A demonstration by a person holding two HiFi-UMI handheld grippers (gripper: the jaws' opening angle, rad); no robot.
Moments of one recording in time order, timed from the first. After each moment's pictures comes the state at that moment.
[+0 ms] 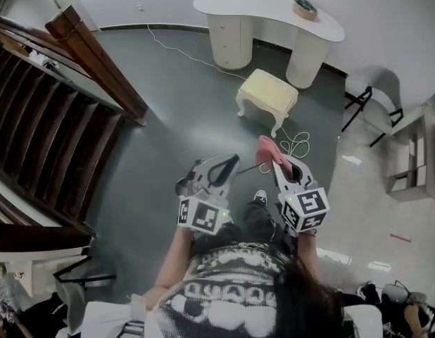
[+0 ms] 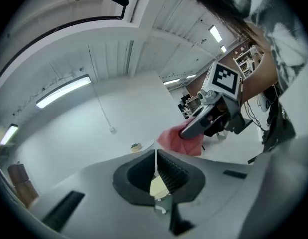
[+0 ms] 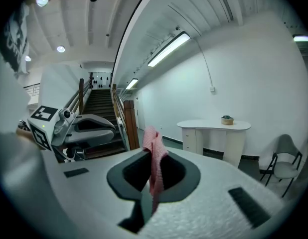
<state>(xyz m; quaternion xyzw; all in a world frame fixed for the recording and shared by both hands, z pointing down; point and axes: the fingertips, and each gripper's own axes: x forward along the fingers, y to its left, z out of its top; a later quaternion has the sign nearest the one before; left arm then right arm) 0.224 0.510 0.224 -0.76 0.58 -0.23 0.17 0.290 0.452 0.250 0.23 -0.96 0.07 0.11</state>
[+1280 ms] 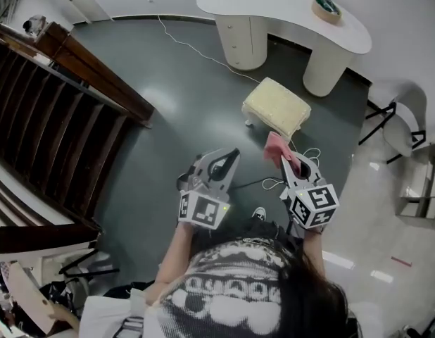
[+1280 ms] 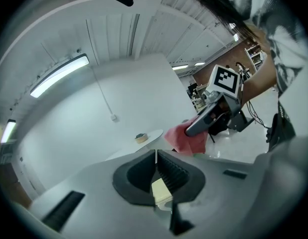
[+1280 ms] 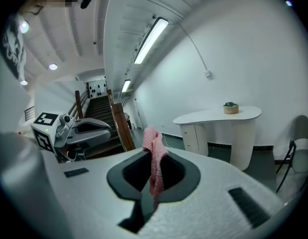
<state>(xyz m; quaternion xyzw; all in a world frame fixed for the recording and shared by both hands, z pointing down) 0.170 0.277 0.246 -0.73 0.61 -0.27 0.12 0.251 0.207 0.285 0.19 -0.96 0.16 0.10</state>
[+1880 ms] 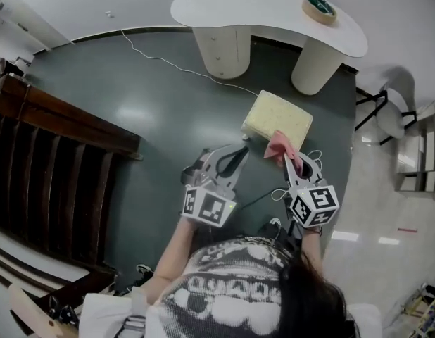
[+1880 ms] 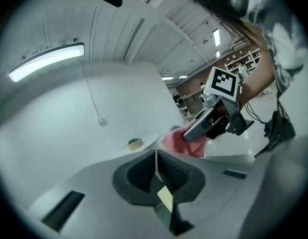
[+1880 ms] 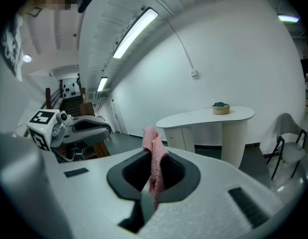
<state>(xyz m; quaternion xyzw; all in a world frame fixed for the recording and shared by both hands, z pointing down) -0.012 0.149 0.258 -0.82 0.50 -0.24 0.15 0.072 0.103 0.301 0.32 -0.93 0.18 0.11</state>
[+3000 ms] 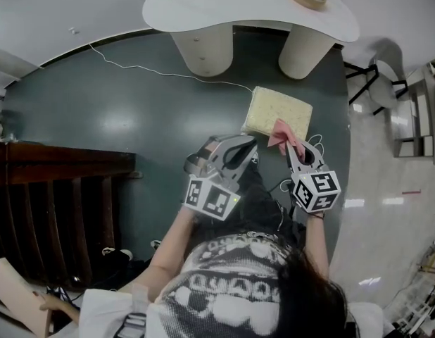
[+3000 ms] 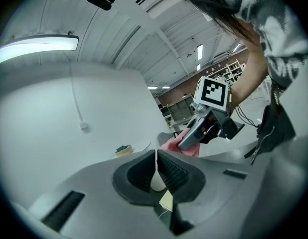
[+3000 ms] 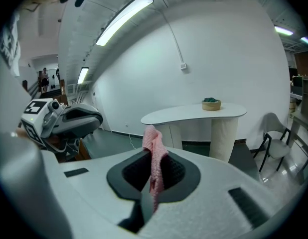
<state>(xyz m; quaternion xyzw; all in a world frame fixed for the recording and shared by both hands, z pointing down) -0.092 0.060 0.269 -0.88 0.38 -0.22 0.18 -0.011 0.019 0.335 0.41 -0.88 0.19 0.15</state>
